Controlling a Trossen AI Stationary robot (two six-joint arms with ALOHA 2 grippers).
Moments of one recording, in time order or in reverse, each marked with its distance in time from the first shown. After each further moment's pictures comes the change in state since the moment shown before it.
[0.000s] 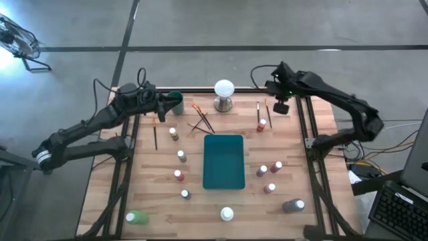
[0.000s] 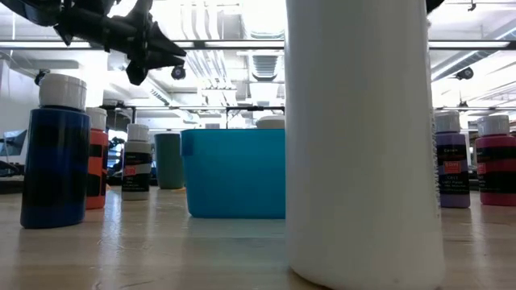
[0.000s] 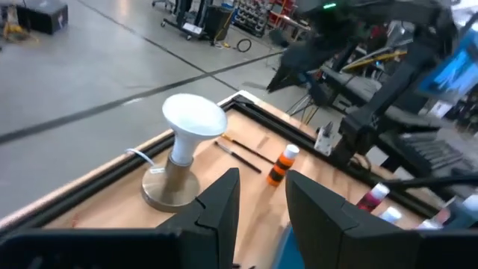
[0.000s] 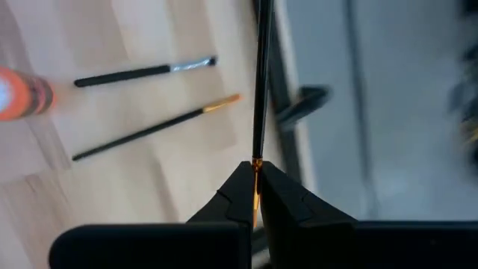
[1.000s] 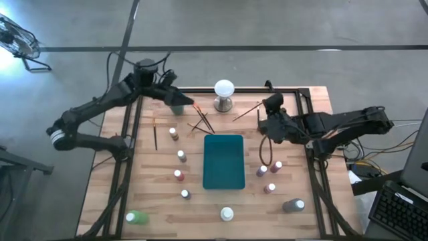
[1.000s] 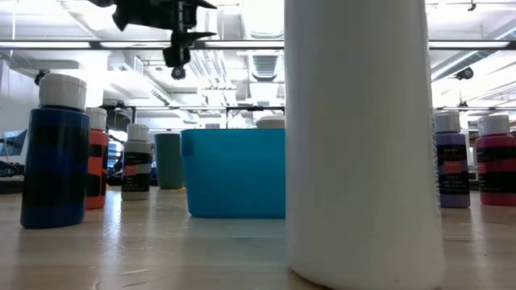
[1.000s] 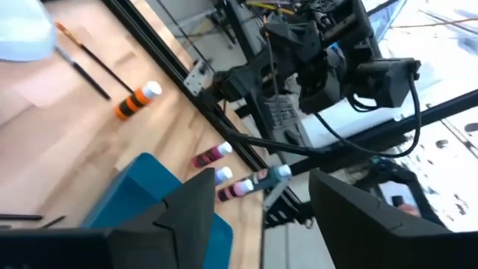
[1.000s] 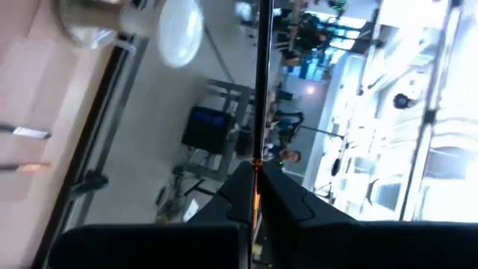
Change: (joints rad) left arm 0.000 0.396 0.466 -0.229 0.519 -0.389; right arm 0.934 -0.097 0.034 0.198 0.912 -0.344
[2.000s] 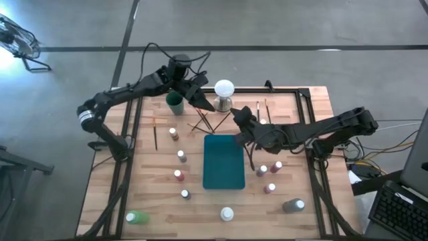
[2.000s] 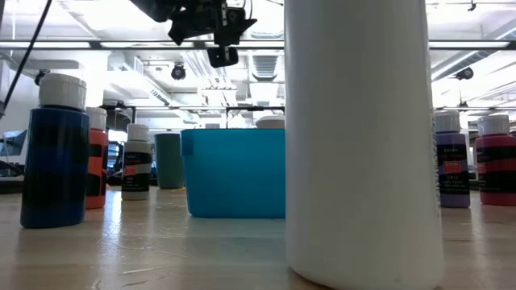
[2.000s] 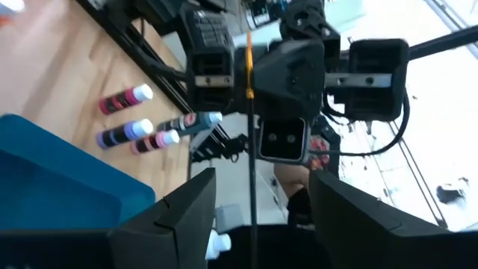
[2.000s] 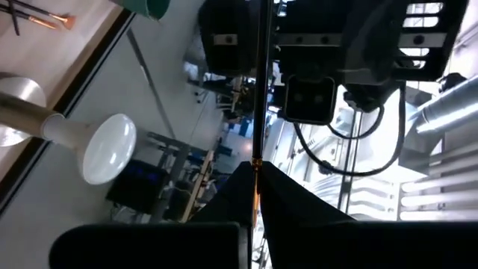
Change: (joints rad) left arm -0.109 0.389 0.289 0.061 0.321 -0.133; right arm 0.018 0.219 -0.005 0.736 -0.131 -0.616
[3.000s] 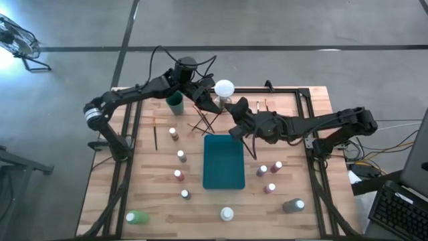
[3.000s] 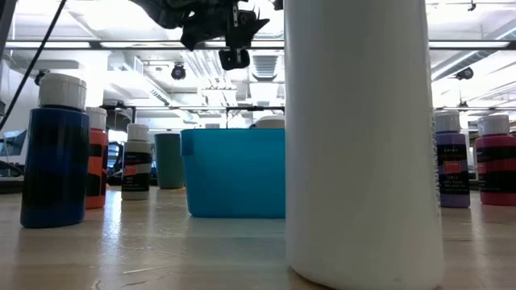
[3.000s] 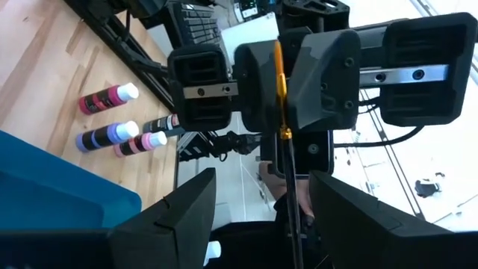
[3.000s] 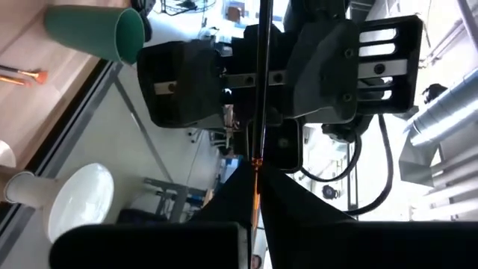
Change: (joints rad) left arm -0.037 0.067 0.008 0.152 0.009 -0.112; right arm -0.108 0.003 0.000 0.115 -0.245 0.001
